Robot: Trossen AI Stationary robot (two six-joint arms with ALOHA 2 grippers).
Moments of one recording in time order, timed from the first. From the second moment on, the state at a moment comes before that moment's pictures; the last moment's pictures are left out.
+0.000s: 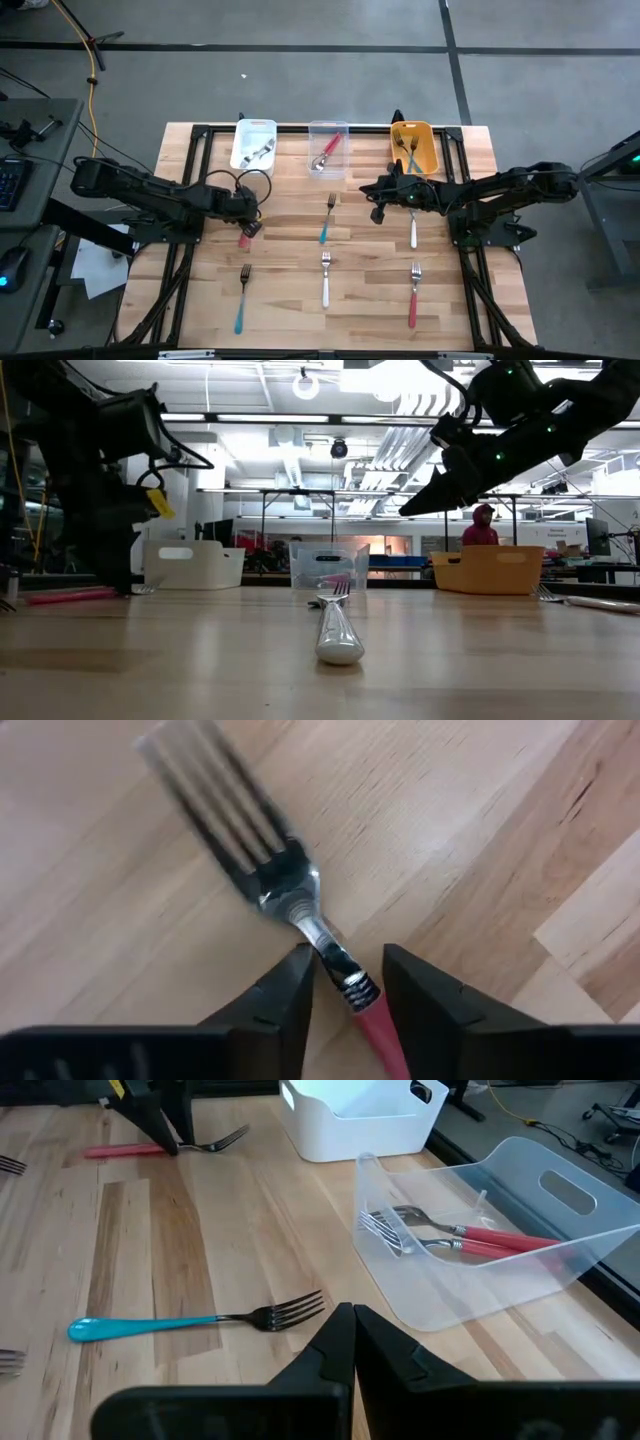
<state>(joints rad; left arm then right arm) -0.01 1.19 0.40 -0.48 -0.24 -0.78 -0.11 1.27 0.41 0.44 0.25 0.02</state>
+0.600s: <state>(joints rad) -0.06 1.19 0.45 -0.34 -0.17 -0.66 -0.11 1.27 0.41 0.44 0.25 0.02</state>
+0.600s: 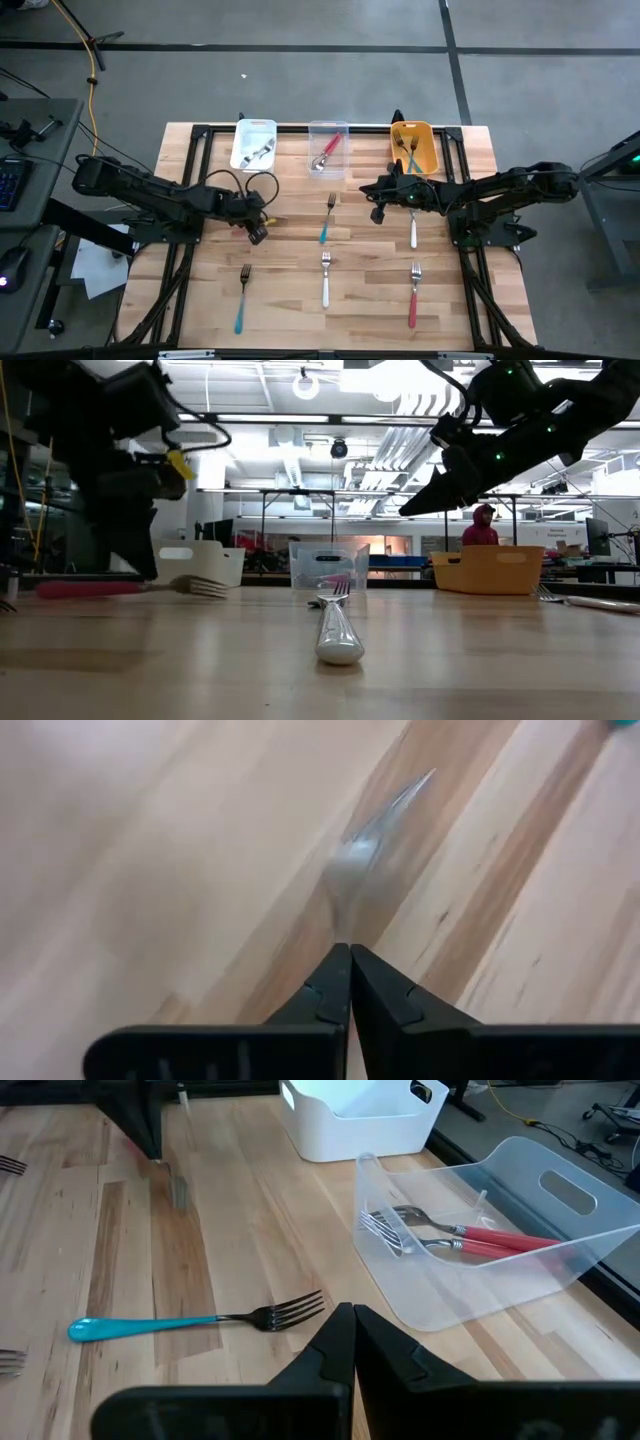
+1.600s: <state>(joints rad) -0.06 1.19 0.55 -0.41 -0.16 -0.29 -0.09 1.27 0.41 0.40 0.24 0.03</state>
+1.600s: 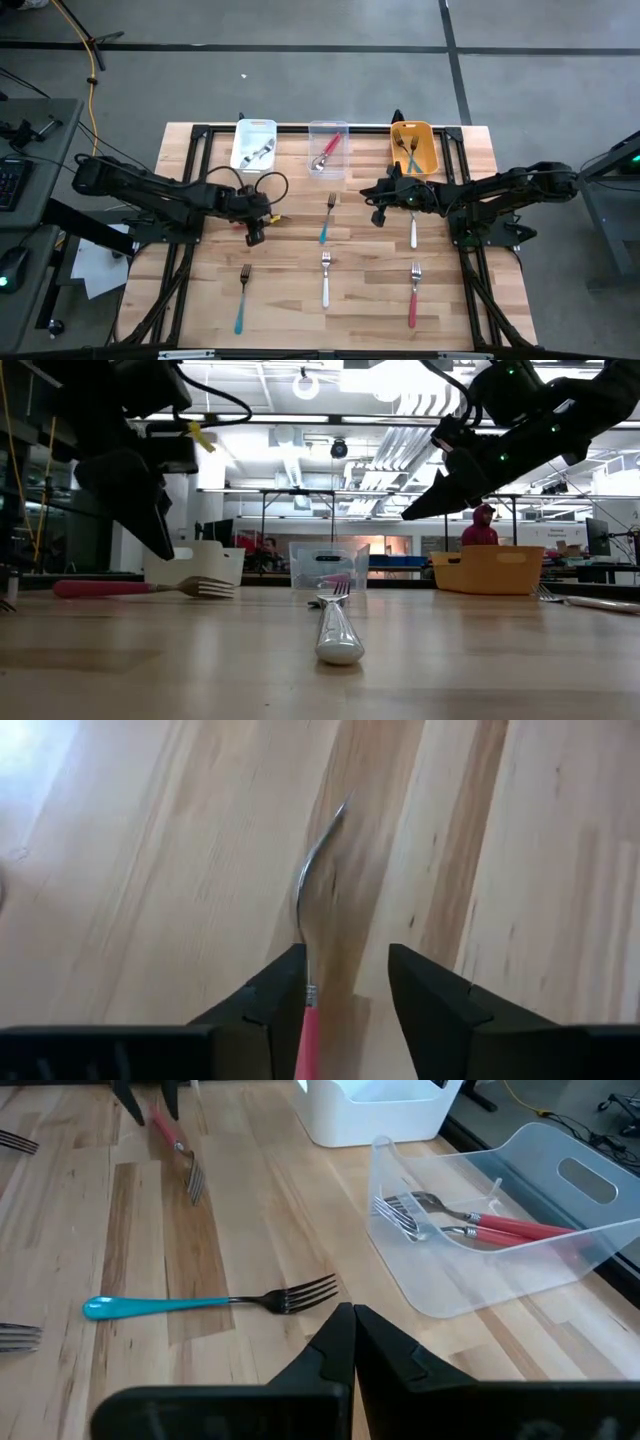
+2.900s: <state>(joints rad) 0.11 1.44 0.88 -0.29 -0.21 -0.17 -0.09 1.27 0.41 0.40 0.24 0.03</state>
